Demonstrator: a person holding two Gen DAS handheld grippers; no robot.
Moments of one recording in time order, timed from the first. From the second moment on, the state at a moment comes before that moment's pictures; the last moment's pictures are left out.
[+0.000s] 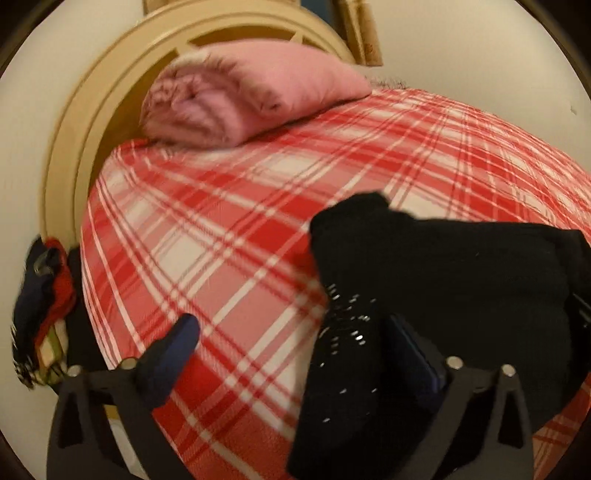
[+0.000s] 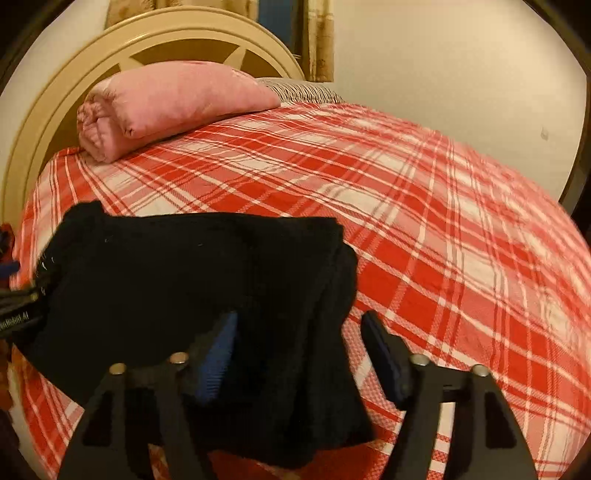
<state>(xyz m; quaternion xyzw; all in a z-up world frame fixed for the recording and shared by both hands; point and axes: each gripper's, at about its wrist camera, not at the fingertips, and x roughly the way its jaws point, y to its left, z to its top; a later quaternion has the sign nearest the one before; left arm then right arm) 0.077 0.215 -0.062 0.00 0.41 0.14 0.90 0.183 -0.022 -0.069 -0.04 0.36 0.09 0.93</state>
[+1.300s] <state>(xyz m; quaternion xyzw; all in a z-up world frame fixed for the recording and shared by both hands) -0.050 0.178 0.035 0.03 0.27 0.11 0.96 -0.023 -0.022 0.043 0.09 0.15 0.04 0.98</state>
